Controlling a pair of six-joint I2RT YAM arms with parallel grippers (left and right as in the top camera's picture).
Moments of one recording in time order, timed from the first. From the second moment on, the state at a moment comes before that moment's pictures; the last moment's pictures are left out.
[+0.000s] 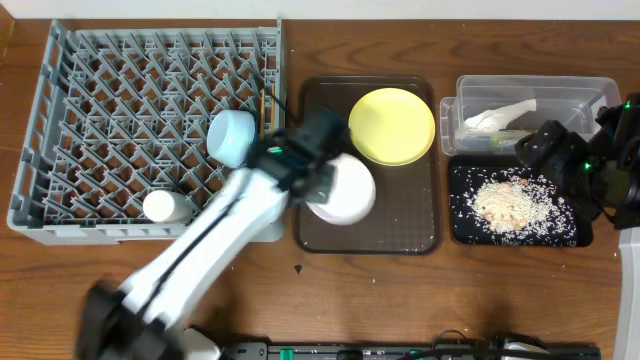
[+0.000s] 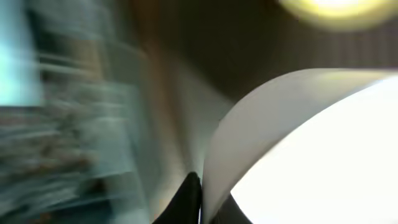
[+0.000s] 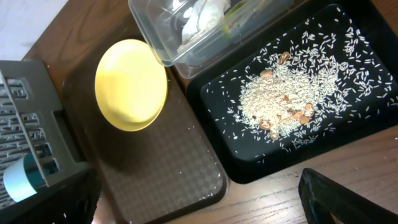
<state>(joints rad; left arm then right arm) -0.58 1.54 1.30 -0.99 -0.12 -0.36 -0.21 1.24 1.43 -1.23 -0.21 0.51</state>
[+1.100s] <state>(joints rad) -0.04 1.82 1.32 -0.65 -1.30 -0.04 -0.21 1.24 1.43 -1.23 -0.21 0.51</state>
